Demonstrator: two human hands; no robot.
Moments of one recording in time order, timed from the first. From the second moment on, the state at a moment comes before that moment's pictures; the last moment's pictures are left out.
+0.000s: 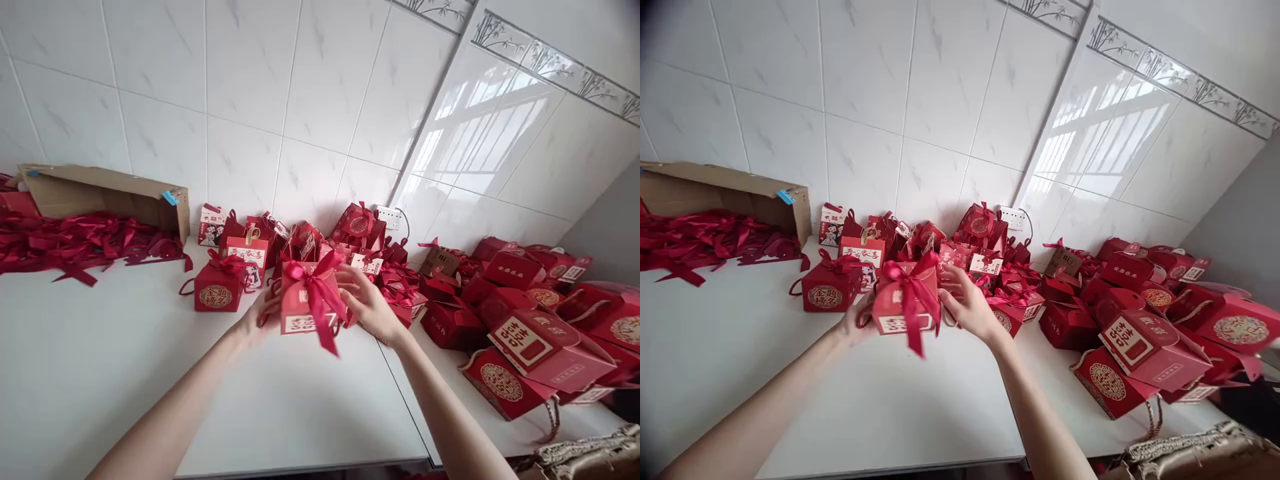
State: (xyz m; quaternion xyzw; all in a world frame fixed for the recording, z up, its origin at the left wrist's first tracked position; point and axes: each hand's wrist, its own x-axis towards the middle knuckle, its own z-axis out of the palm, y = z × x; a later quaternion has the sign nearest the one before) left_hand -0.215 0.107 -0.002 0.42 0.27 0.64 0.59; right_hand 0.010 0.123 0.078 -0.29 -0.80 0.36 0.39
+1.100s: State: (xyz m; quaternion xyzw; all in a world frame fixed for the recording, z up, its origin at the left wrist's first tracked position) left_hand -0.189 0.105 -0.010 0.70 0.47 0.54 -0.04; right_hand 0.000 0.136 -0.009 -0.33 -0.74 0.26 0.53
